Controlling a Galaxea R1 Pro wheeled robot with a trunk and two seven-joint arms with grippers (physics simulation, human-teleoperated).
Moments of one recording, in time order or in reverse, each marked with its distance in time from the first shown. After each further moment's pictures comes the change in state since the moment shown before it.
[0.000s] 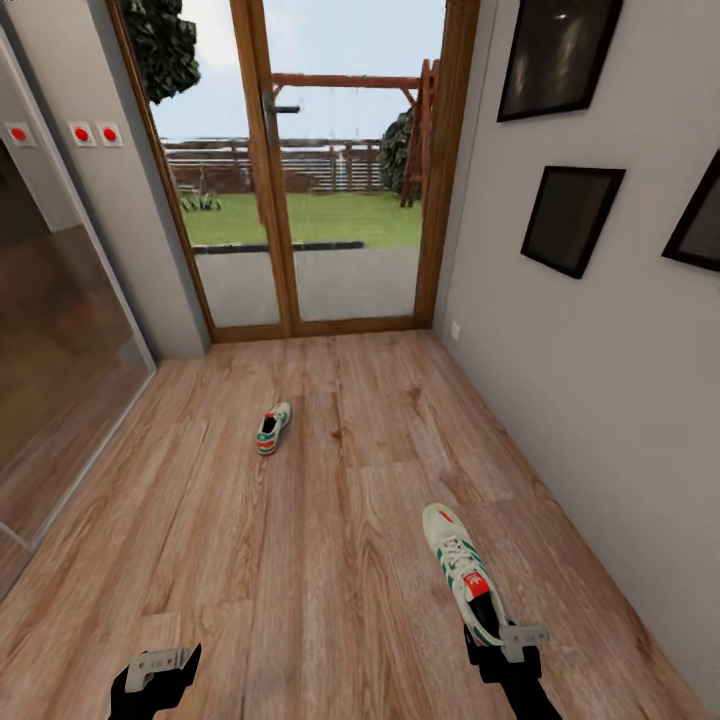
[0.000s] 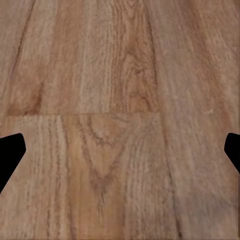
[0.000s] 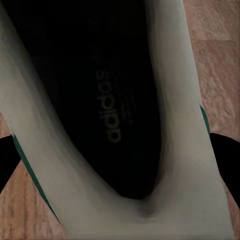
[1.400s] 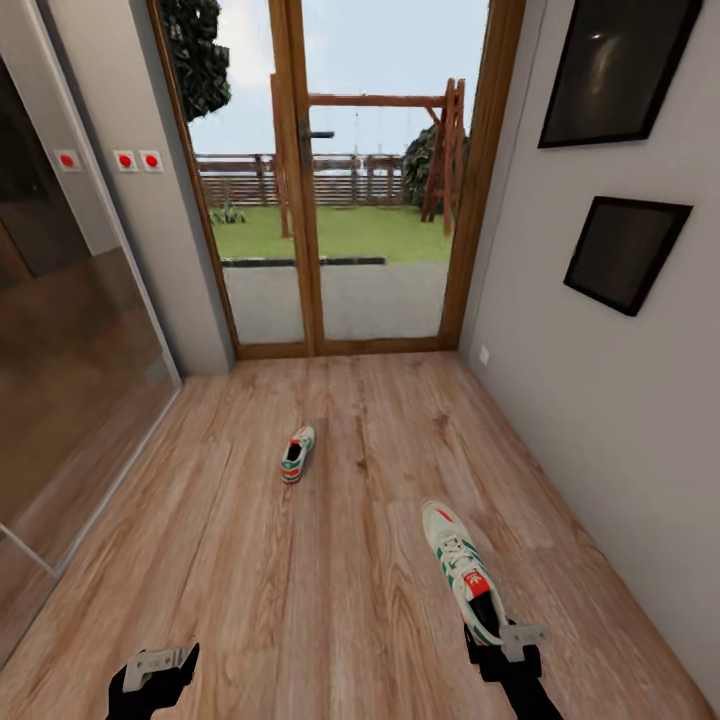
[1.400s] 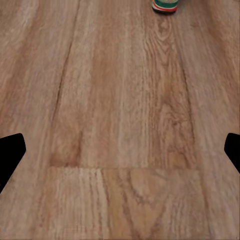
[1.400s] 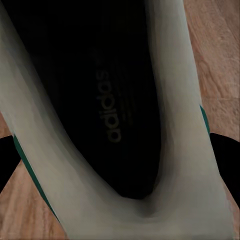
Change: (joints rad) left arm 0.000 0.004 0.001 -0.003 0.001 -0.004 0.000; right arm 0.000 -0.001 -0.001 -0.003 0.002 -0.001 0.003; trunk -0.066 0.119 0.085
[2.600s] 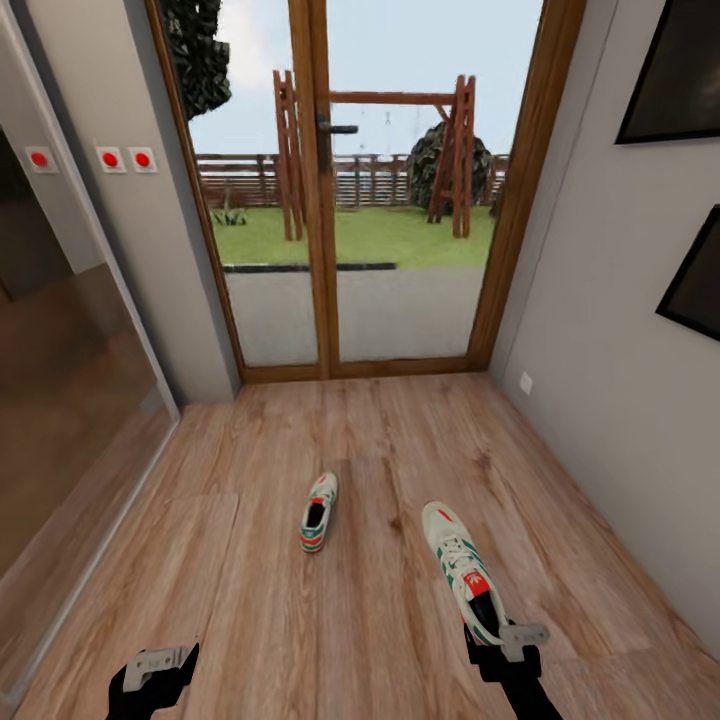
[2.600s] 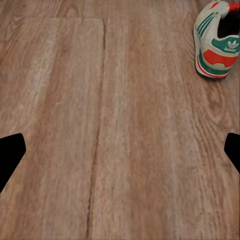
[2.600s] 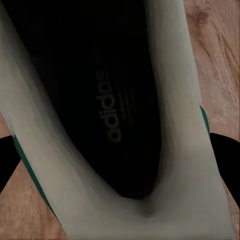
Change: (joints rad) left arm 0.000 0.000 0.000 0.000 -0.001 0.000 0.000; right arm 0.000 0.001 0.000 0.001 -0.003 -0.001 -0.001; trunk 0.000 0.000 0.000
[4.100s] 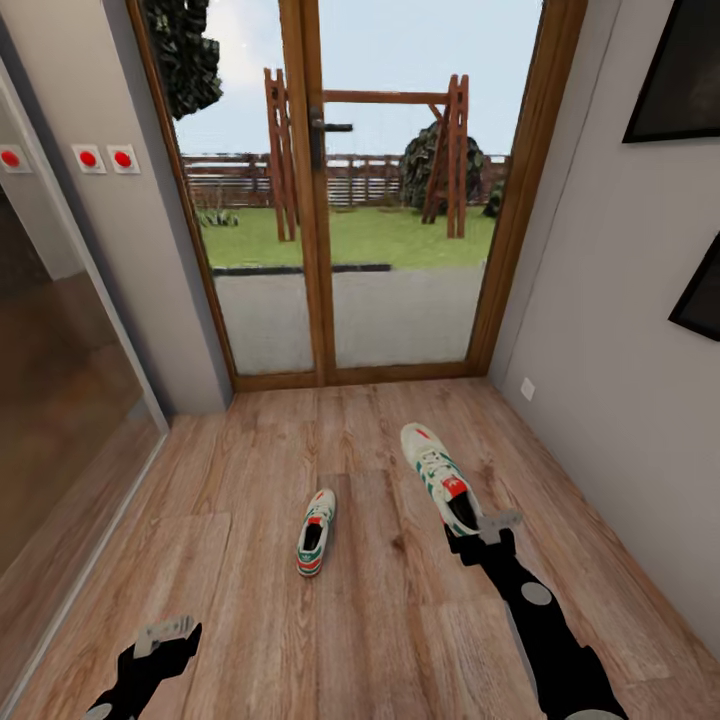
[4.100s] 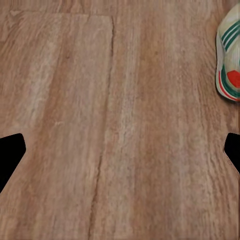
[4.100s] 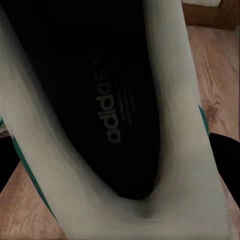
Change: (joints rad) left arm -0.082 -0.003 -0.012 -0.018 0.001 0.211 0.079; right arm -0.021 0.081 0.078 -0.663 -0.006 0.524 0.197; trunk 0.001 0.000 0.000
